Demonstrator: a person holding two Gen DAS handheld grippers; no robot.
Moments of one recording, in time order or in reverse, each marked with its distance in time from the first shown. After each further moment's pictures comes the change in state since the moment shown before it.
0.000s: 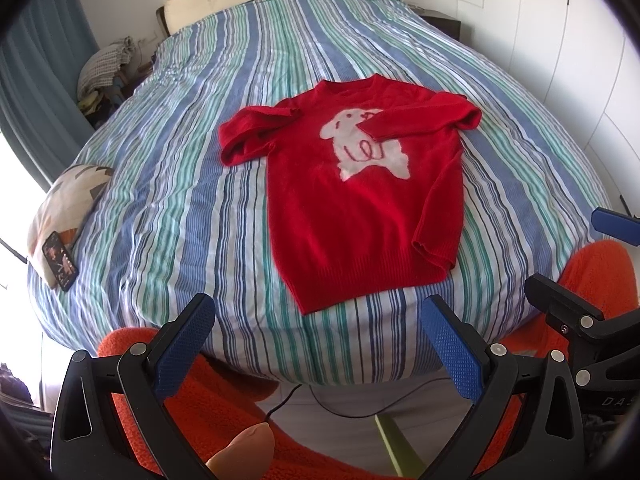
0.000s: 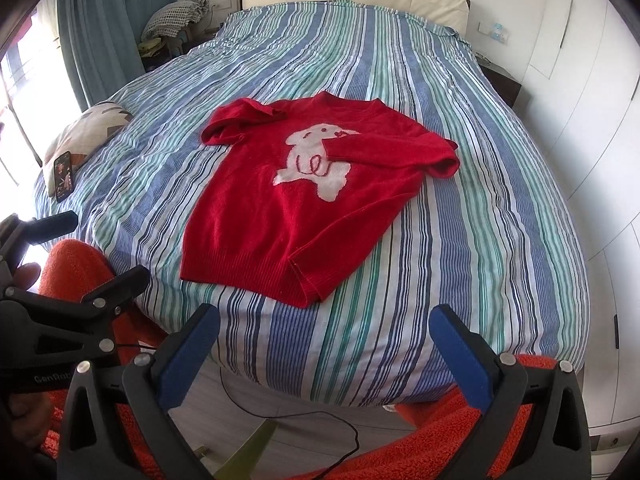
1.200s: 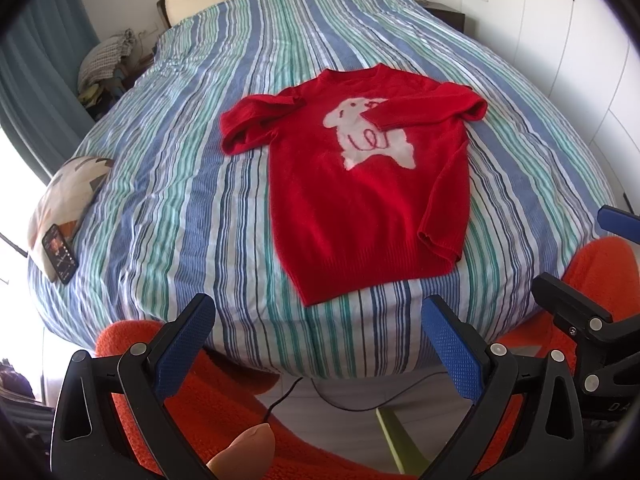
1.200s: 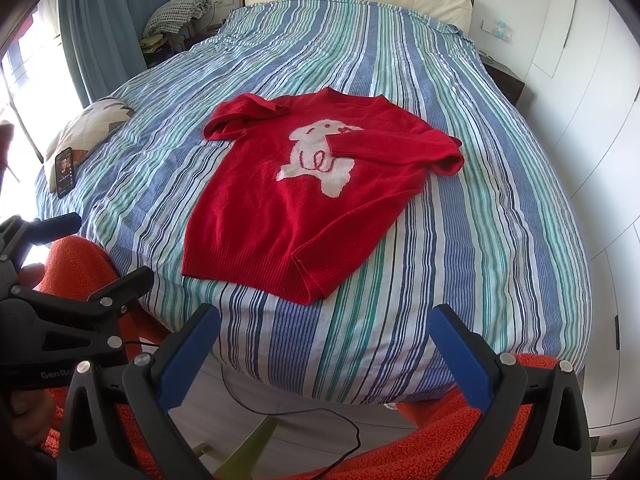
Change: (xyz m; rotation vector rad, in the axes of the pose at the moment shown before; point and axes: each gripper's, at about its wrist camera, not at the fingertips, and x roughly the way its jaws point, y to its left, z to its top) left arm 0.009 0.002 -0.004 -0.007 0.040 0.005; right arm 0.004 0.000 0.001 -0.005 0.013 0.005
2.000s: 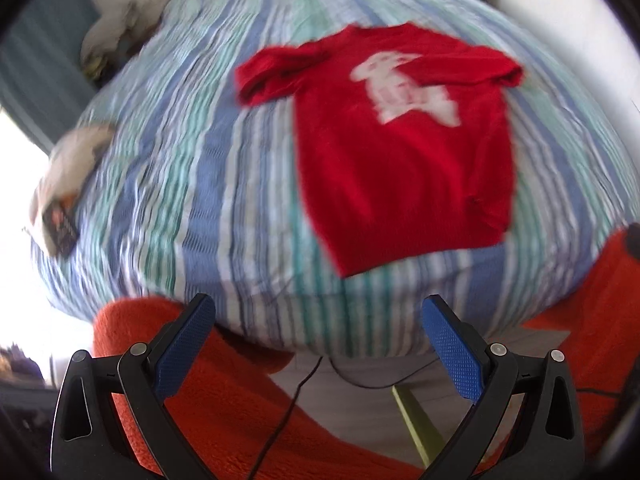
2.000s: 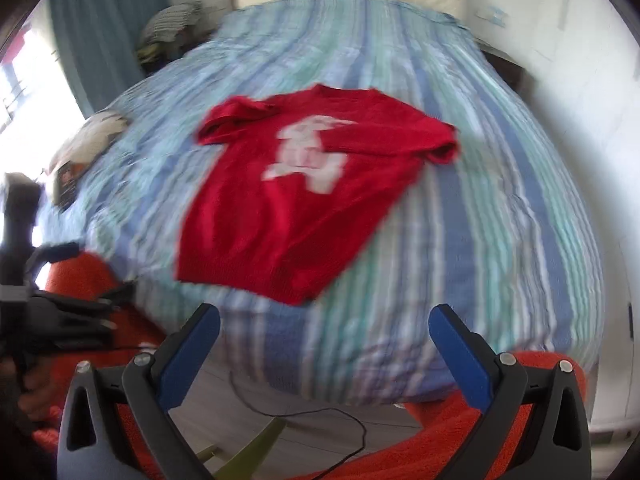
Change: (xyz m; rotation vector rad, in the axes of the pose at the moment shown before) left arm 0.056 0.041 -0.011 -0.070 0.163 0.036; right arm 0.017 -0.038 -0.004 0.078 0.013 0.009
